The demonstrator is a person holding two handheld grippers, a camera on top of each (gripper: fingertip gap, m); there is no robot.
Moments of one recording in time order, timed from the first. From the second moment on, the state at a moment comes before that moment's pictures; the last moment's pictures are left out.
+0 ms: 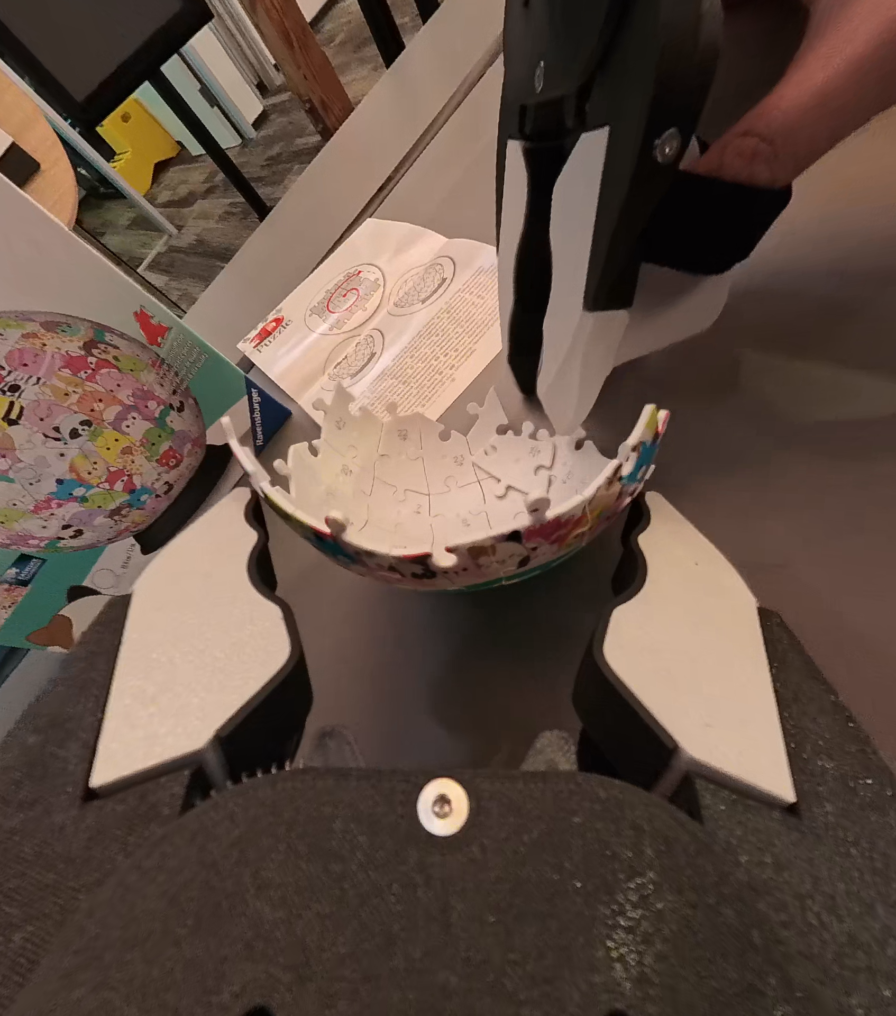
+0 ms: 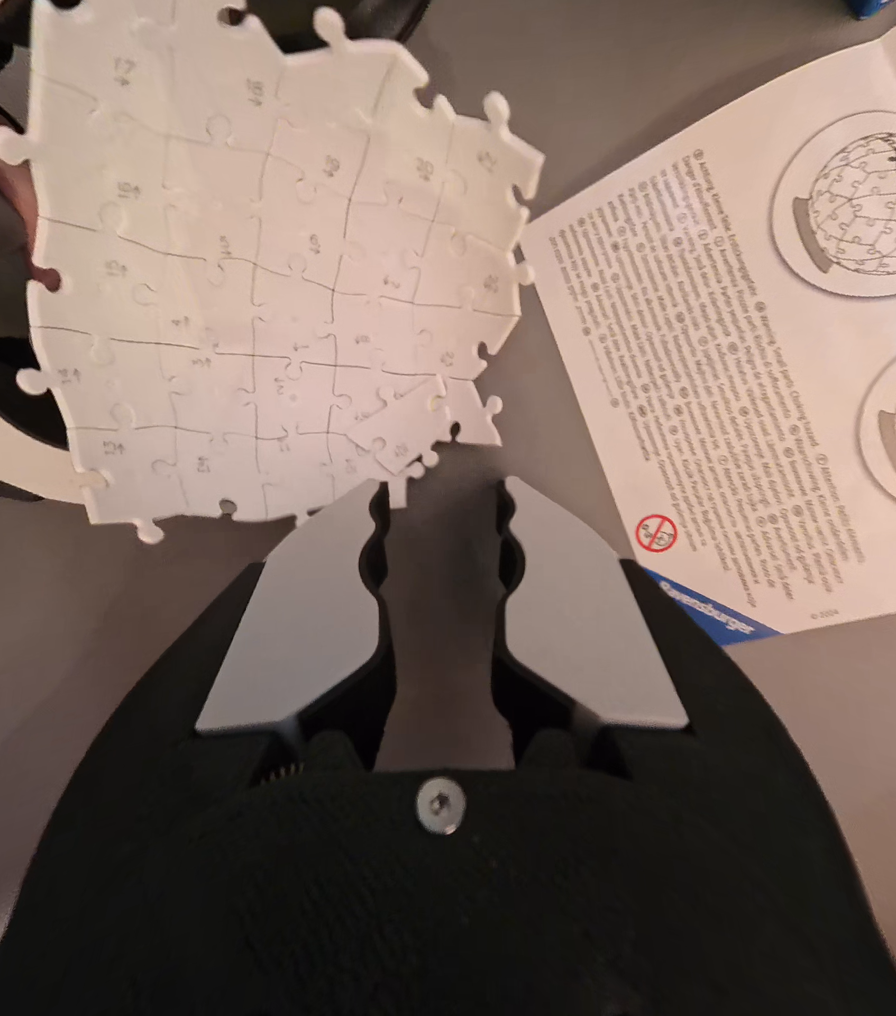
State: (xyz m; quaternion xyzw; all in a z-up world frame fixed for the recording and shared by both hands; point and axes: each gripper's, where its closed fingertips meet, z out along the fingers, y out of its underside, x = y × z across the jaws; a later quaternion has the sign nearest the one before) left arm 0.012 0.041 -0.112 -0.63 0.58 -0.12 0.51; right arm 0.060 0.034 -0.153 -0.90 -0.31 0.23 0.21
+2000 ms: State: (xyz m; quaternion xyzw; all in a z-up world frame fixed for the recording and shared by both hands) left arm -0.016 0.037 -0.105 -0.63 0.60 -0.09 0.49; right arm 0.034 0.044 -0.147 -0.85 -0.45 0.12 0.26
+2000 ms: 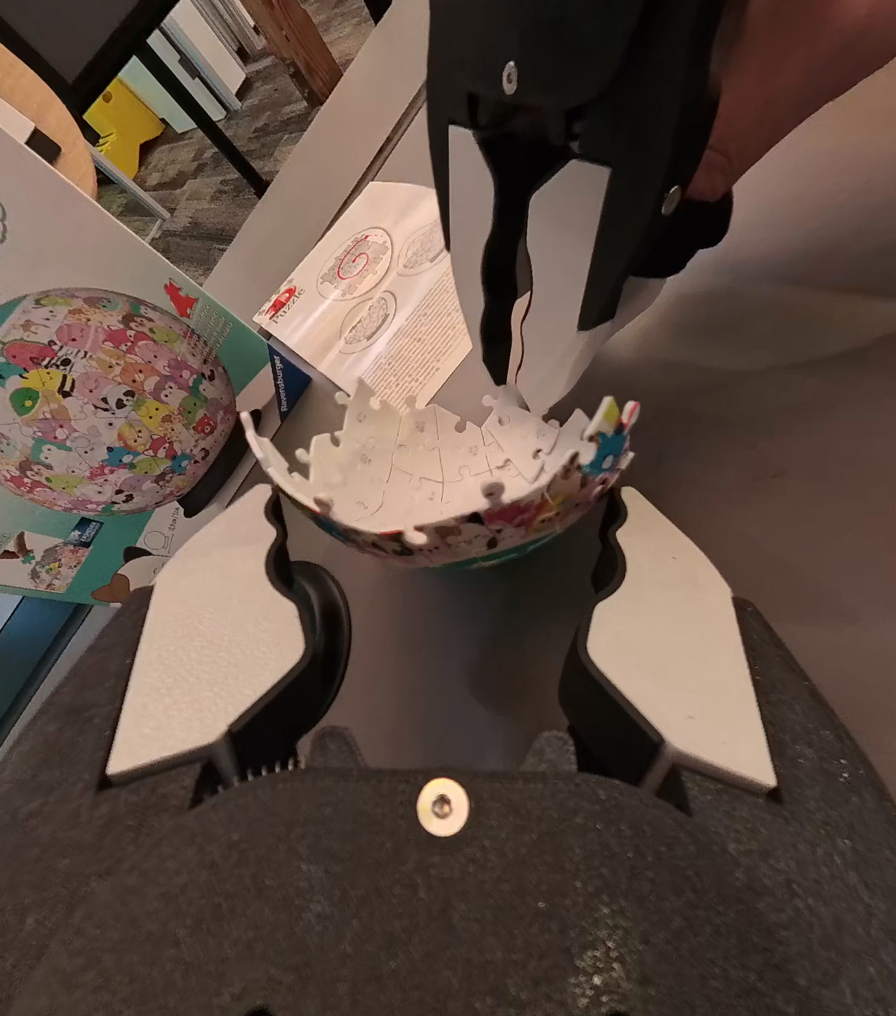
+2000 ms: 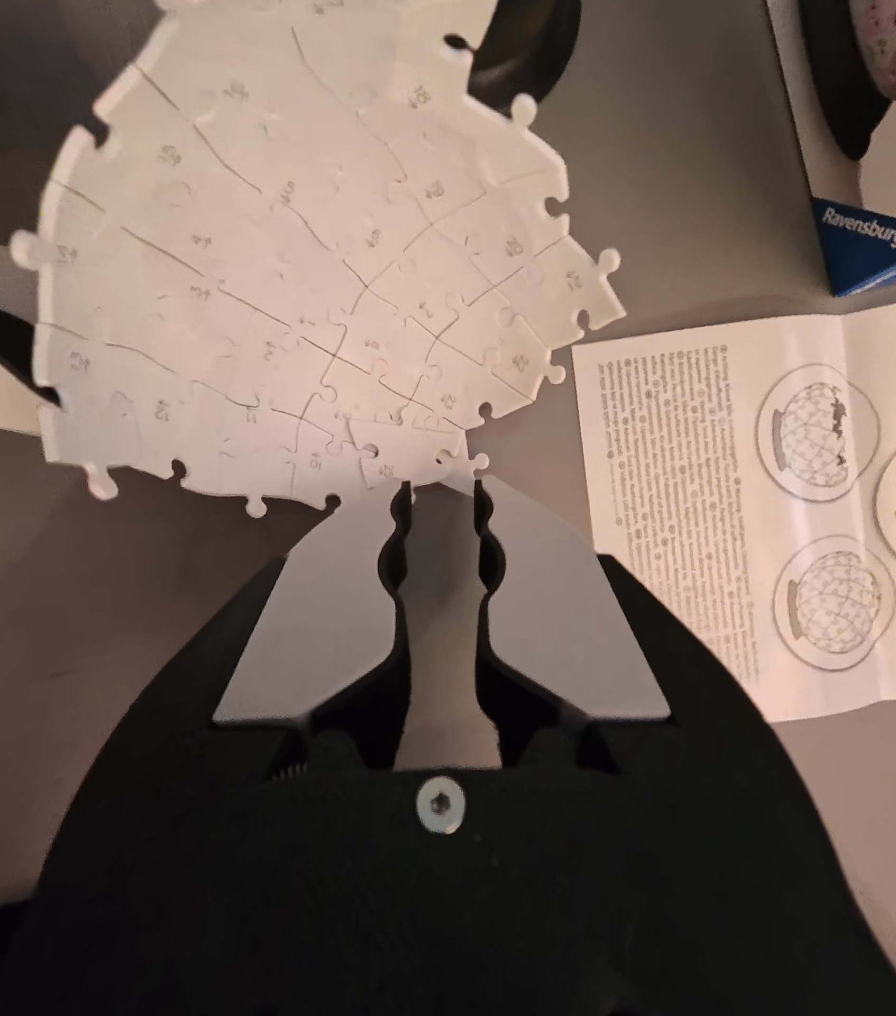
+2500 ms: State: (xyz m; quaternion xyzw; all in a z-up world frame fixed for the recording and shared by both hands) left arm -0.013 0.040 -0.109 -0.63 0.60 -0.10 0.49; right arm 0.042 0.052 -0.133 -0.88 -0.31 0.21 0.29
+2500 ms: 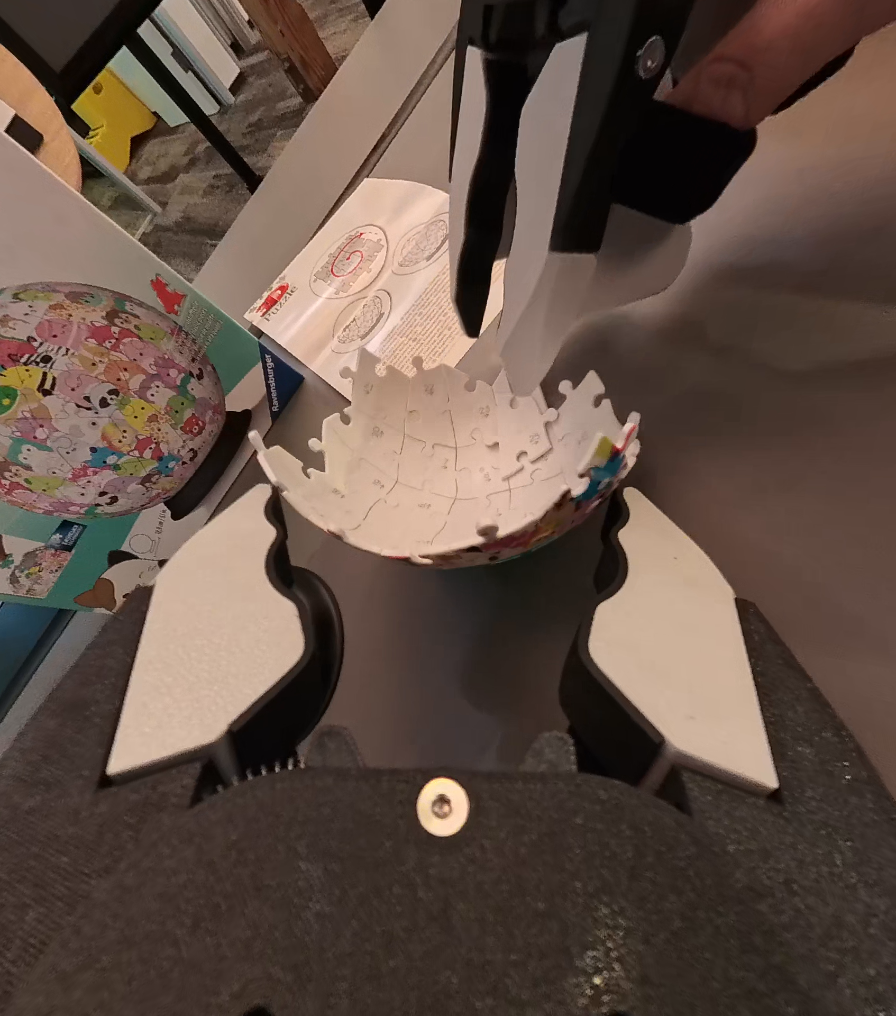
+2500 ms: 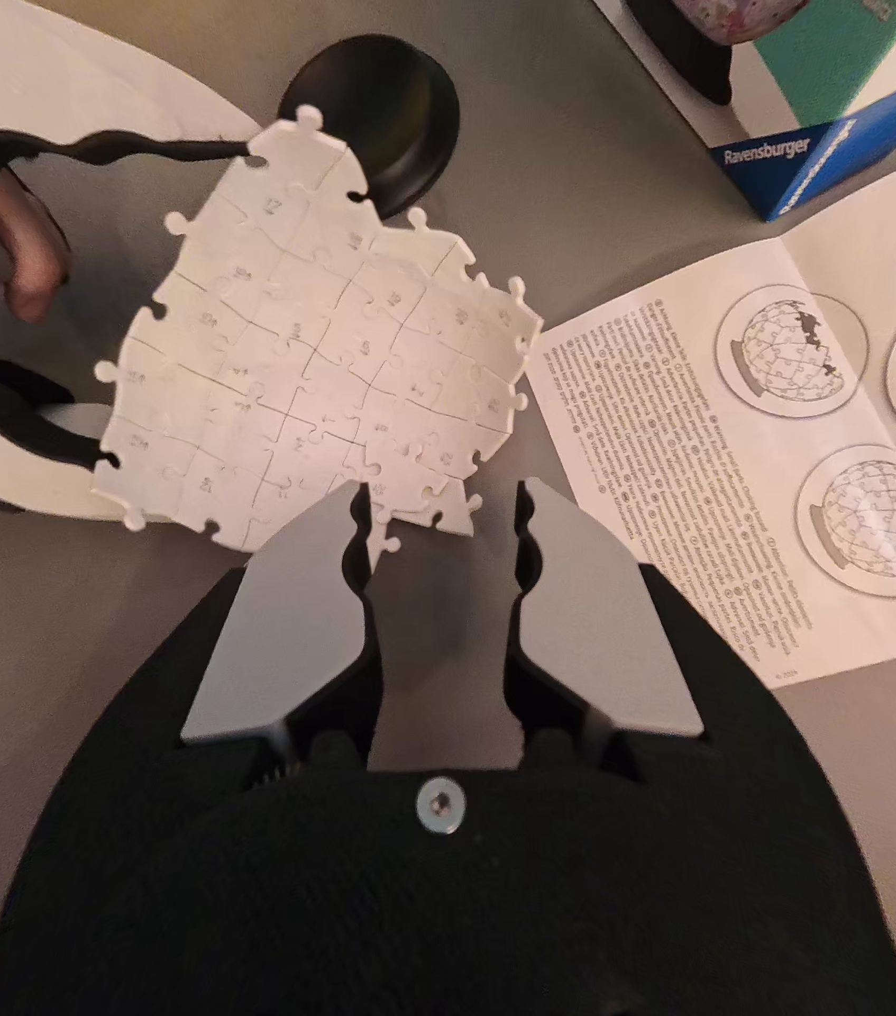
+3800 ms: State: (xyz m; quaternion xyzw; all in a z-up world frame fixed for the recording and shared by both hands) left arm -0.008 0.038 -0.108 -0.63 0.60 -0.09 0.49; right arm 0.055 0.054 -0.150 -0.91 -0.33 0.11 0.24
